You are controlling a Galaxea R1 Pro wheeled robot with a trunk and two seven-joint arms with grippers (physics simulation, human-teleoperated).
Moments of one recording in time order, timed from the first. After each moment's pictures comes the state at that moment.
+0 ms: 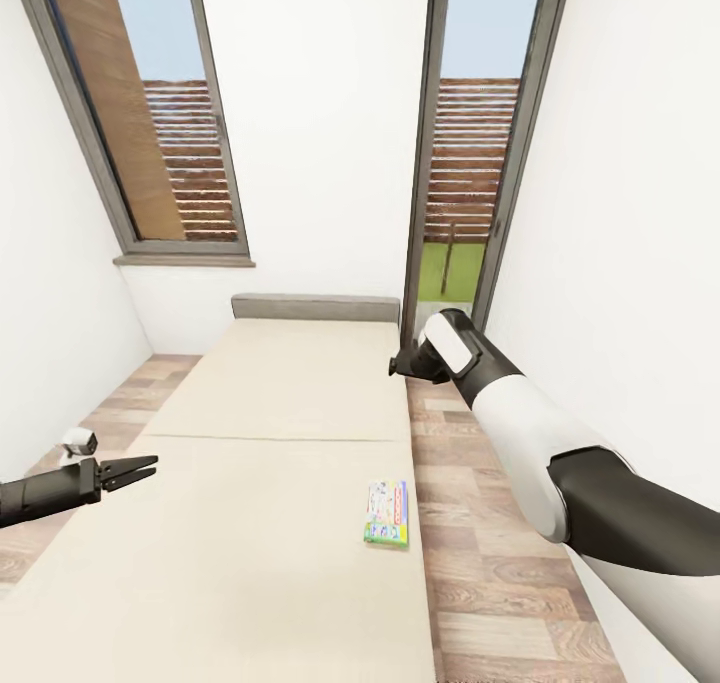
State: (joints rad) left arm -0.54 0.49 0.43 -1.01 -0.01 0.96 -1.57; right arm -1.31 0.16 0.14 -0.48 -0.66 0.96 -0.50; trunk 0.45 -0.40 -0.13
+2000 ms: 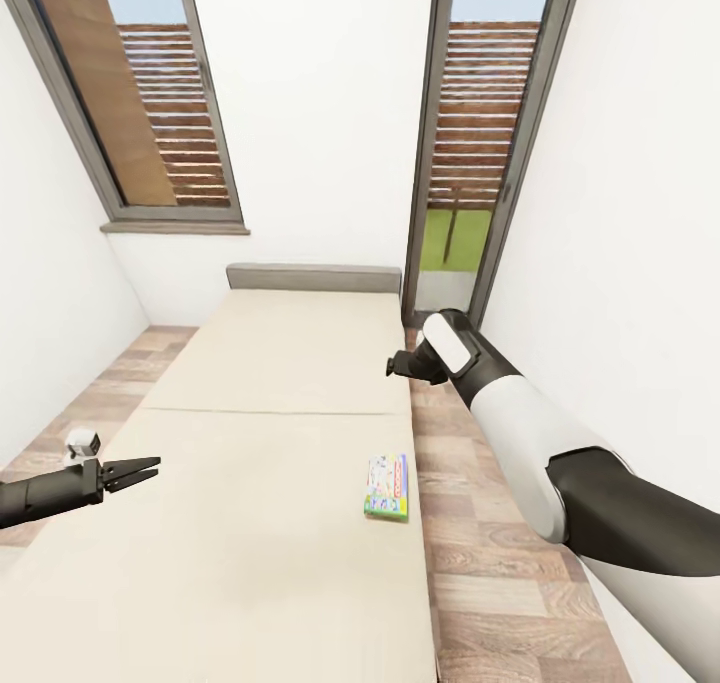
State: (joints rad) left arm -0.54 0.48 0.42 -1.01 -0.01 0.96 -1.57; right arm -1.31 0.17 0.14 -0.48 -0.67 0.97 -0.50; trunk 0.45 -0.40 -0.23
